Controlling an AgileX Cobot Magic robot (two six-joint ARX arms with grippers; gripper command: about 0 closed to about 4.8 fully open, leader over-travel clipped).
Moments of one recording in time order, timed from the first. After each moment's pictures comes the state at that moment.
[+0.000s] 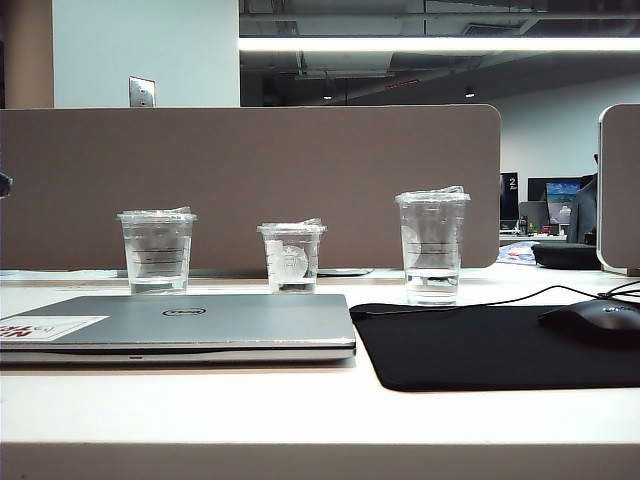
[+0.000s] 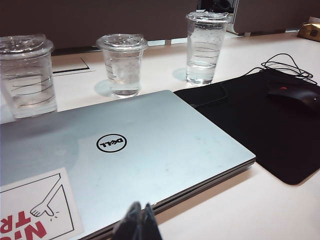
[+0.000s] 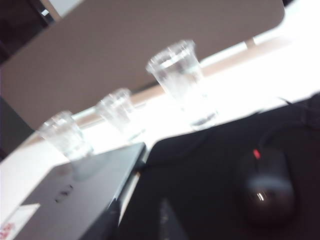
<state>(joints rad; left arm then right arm) -0.49 0.00 0.00 -0.09 0.05 -0.02 -0.04 0.00 0.01 0.02 -0.34 0.49</state>
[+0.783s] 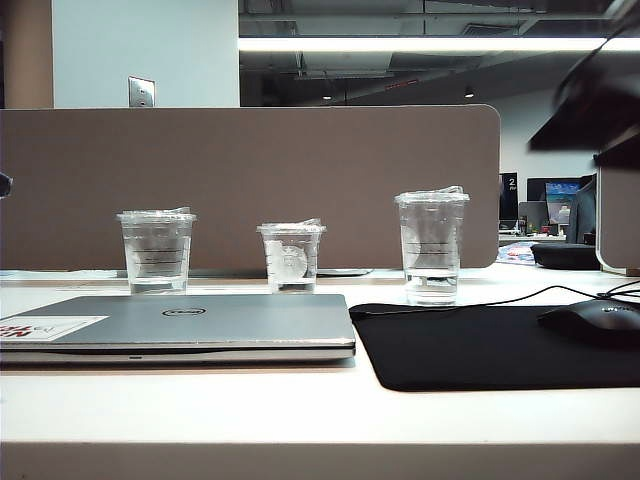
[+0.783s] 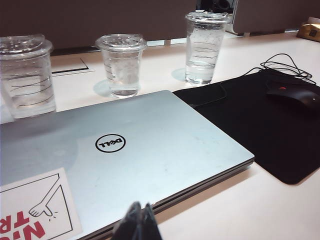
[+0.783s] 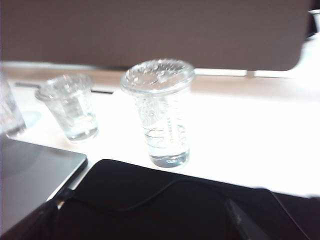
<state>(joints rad) -0.49 0.00 0.00 -0.09 0.05 -0.02 0.01 1.22 0.42 0.68 -0.33 0.06</state>
